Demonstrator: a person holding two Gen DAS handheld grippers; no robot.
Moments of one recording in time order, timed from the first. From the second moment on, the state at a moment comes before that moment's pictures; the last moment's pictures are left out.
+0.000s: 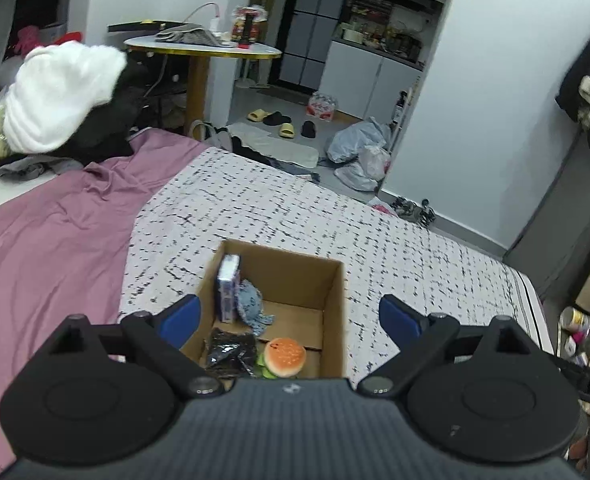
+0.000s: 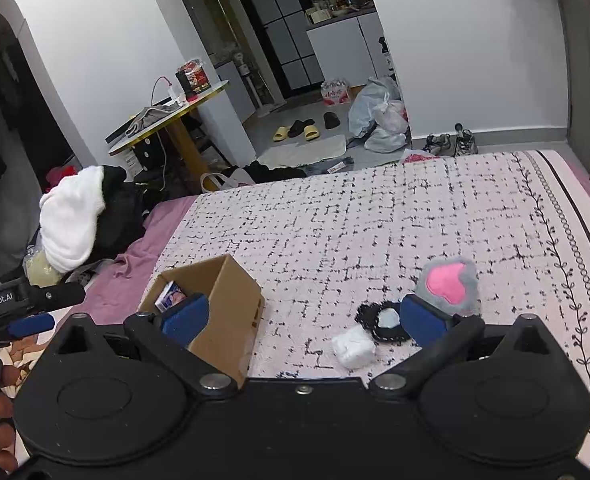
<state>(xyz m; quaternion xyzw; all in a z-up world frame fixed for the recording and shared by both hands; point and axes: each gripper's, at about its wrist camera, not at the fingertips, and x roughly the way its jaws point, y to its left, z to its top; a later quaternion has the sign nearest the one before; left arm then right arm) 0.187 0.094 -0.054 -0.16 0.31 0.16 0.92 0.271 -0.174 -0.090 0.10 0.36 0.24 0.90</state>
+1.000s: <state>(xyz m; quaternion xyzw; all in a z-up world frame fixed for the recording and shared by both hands) 0.276 -0.024 -0.118 -0.17 0.36 0.07 0.92 0.317 -0.269 -0.155 0.22 0.38 0.16 0.88</state>
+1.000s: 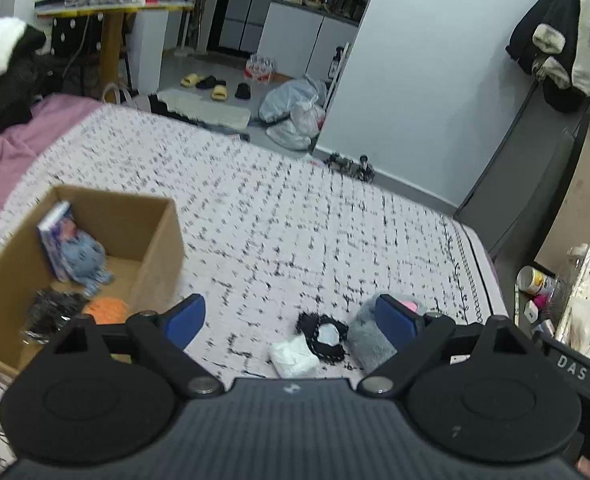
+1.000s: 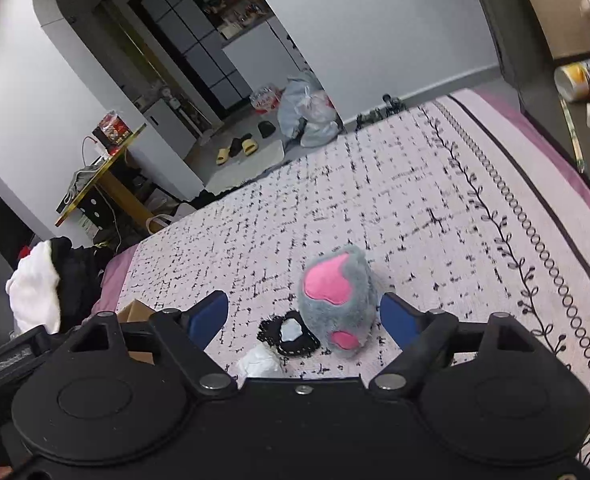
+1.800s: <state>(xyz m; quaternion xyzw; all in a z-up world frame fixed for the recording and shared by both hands) 0.341 -0.023 -0.226 -0.29 0.45 0.10 0.84 0.350 -0.250 -0.218 0.28 0.46 0.17 0.83</state>
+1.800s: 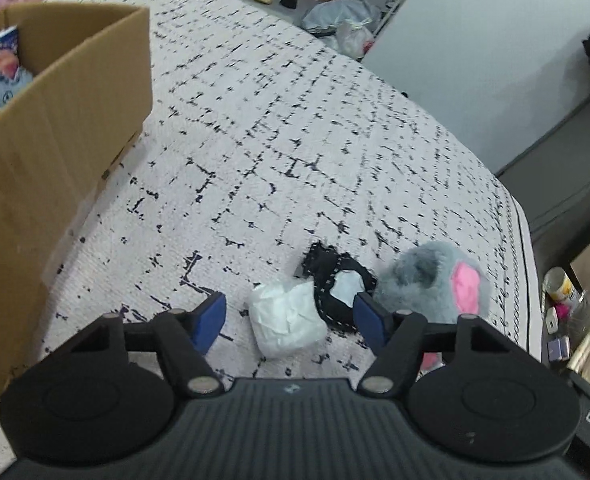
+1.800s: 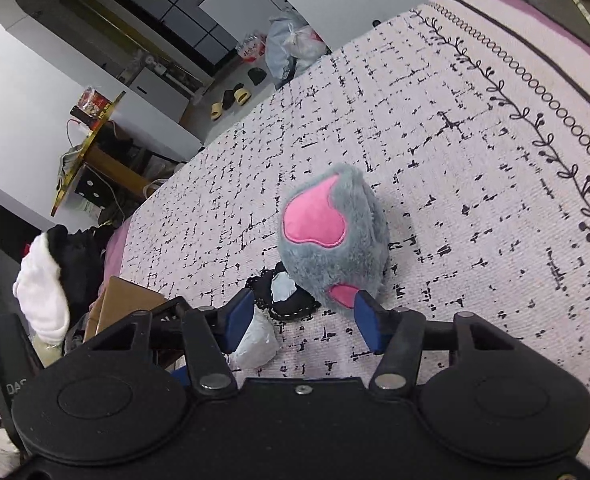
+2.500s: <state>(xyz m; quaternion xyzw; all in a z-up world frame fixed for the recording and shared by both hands) 0.326 -0.007 -0.177 -0.27 0.40 0.09 0.87 0.360 -0.214 -0.252 0.29 0.47 0.17 0.82</state>
